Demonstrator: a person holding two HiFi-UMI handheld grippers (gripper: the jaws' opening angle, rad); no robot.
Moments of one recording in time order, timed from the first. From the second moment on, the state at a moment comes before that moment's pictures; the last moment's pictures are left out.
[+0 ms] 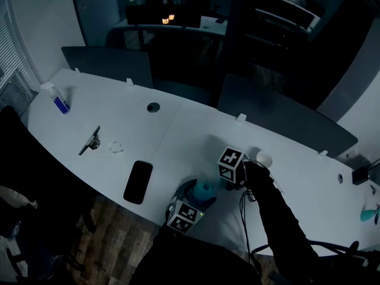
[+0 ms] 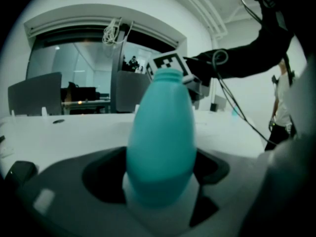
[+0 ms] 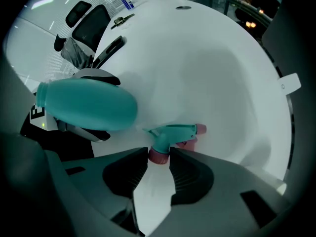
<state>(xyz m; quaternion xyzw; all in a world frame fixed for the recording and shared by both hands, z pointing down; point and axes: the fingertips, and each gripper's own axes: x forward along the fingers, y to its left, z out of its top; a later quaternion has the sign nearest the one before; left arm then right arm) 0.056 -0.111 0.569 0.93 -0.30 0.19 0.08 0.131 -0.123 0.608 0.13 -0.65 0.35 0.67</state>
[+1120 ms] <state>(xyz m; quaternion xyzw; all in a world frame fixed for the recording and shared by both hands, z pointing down) 0.058 -0.110 0.567 0.93 -0.29 0.20 0.08 0.062 -0.138 0.298 0.35 -0.94 0.04 0.01</state>
